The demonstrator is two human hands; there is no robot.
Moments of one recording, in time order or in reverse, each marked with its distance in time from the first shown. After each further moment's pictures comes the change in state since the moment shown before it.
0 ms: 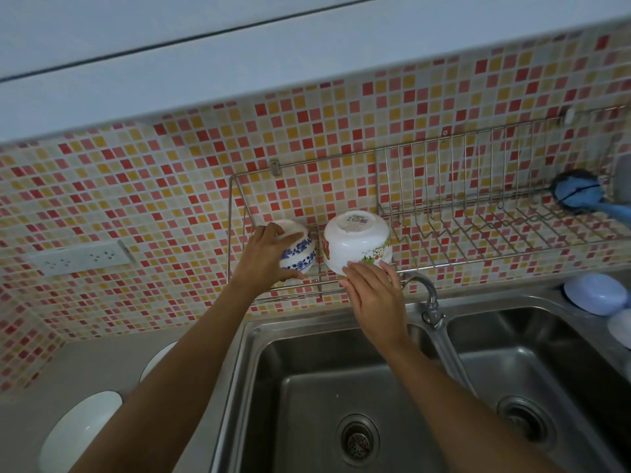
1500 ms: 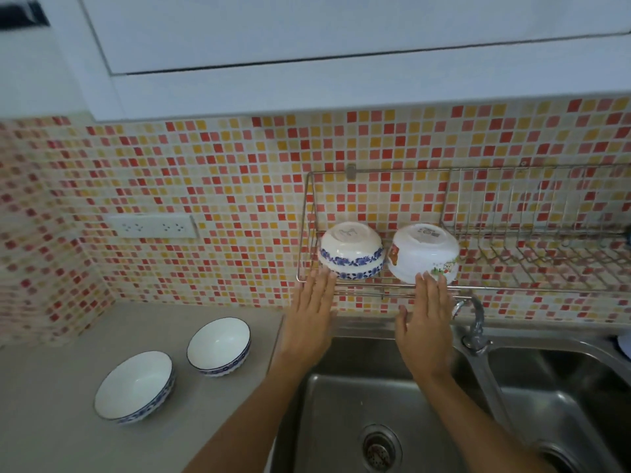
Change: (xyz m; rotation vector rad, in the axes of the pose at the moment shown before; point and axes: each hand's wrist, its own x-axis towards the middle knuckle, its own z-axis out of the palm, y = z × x) left_hand -0.118 0.026 0.056 -0.007 0.090 -0.172; right_hand -0.024 -0.032 -0.011 -0.085 -0.254 0.311
